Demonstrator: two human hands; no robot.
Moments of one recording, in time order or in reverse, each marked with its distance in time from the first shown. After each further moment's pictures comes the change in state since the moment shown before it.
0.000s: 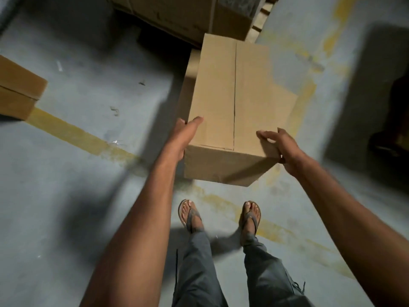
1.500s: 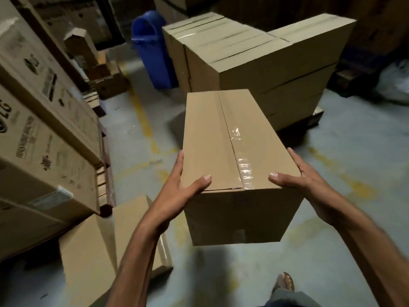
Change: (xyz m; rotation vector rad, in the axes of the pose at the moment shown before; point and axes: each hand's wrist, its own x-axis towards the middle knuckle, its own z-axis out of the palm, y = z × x) left_hand -0.587 0.134 0.419 0.439 -0.820 0.891; right_hand -0.470 0.286 -0.561 0.607 0.443 -0.556
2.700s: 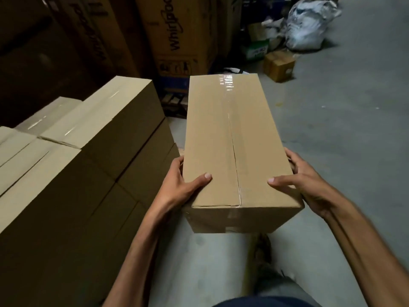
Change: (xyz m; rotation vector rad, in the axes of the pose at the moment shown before) left_hand 0.592 0.247 0.596 0.154 -0.637 0.195; right_hand 0.230 -0.013 -0.644 0.221 0.789 0.078
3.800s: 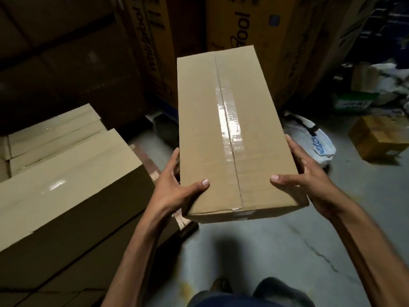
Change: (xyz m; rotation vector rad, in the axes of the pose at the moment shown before) left_hand 0.612 0.144 -0.024 -0.143 0.471 -0.003; right_hand 0.742 -0.265 -0.056 -0.240 -0.455 -0.209
